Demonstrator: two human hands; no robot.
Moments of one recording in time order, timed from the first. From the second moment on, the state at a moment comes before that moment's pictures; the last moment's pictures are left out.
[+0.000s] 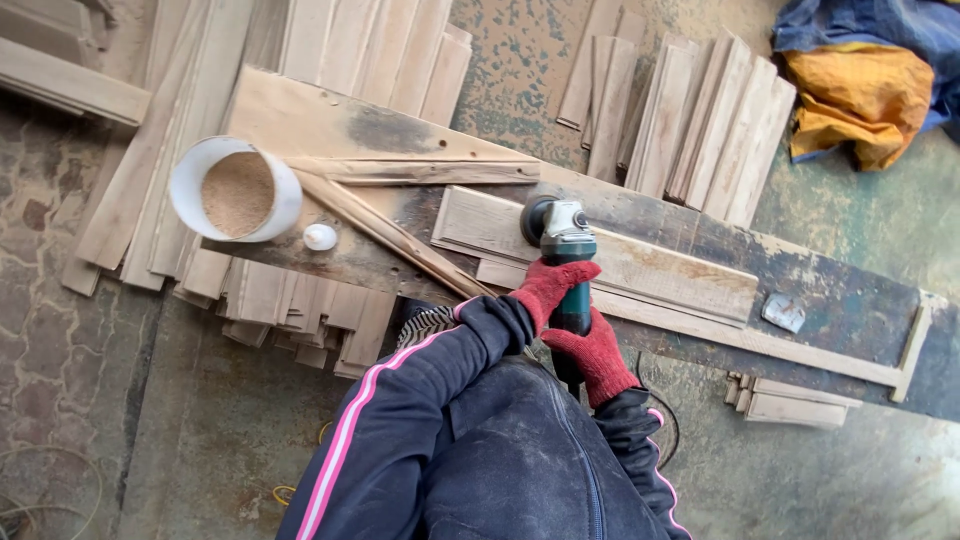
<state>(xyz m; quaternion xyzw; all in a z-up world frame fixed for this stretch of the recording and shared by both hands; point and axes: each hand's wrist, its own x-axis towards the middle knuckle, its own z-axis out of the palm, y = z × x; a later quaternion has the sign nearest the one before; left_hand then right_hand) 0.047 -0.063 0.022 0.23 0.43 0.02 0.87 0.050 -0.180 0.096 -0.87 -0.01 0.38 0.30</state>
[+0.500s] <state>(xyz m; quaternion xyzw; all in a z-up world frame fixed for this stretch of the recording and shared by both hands) 0.044 -0.049 0.012 0.21 0.45 0.07 0.86 0.058 -0.147 0.118 -0.87 -0.07 0.42 0.26</state>
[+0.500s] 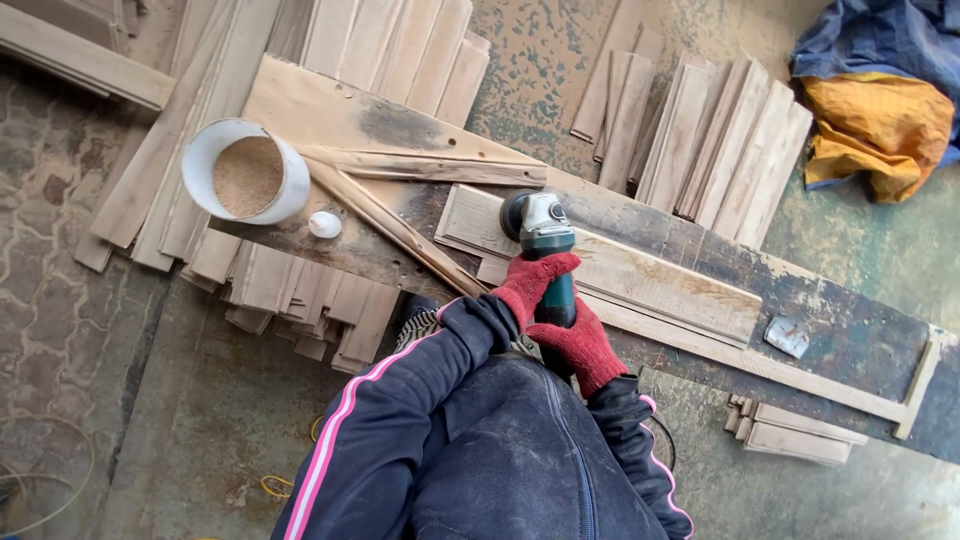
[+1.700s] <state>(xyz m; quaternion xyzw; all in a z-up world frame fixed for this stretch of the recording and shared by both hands) 0.011 -0.014 0.014 0.27 0.49 0.05 0.83 0.034 -0.116 0.105 -0.87 -0.11 0.44 0.21</state>
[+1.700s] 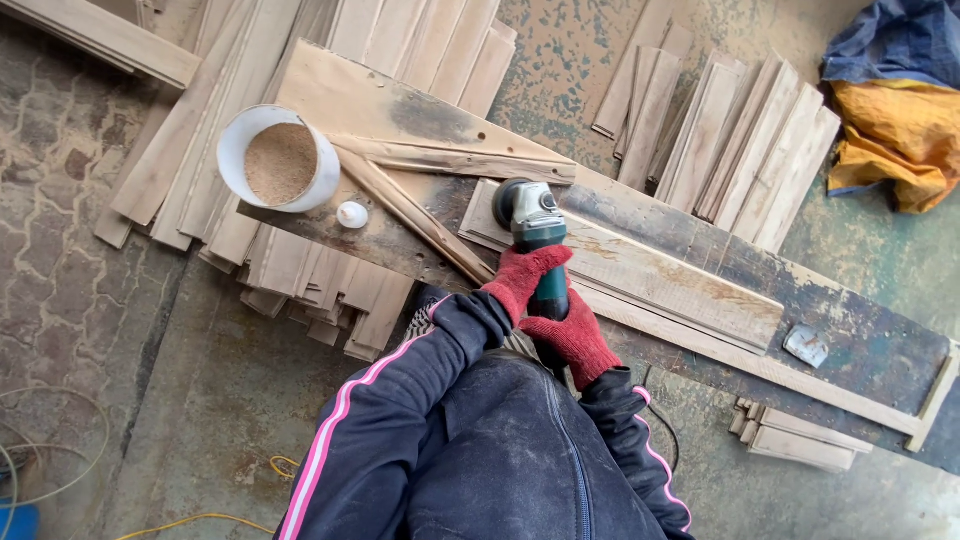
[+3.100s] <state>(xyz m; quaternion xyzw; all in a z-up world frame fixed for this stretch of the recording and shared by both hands) 0.000 -0.053 0.004 0.24 0.46 0.07 0.85 0.029 -0.150 0.108 -0.87 -0.07 0.43 0.23</state>
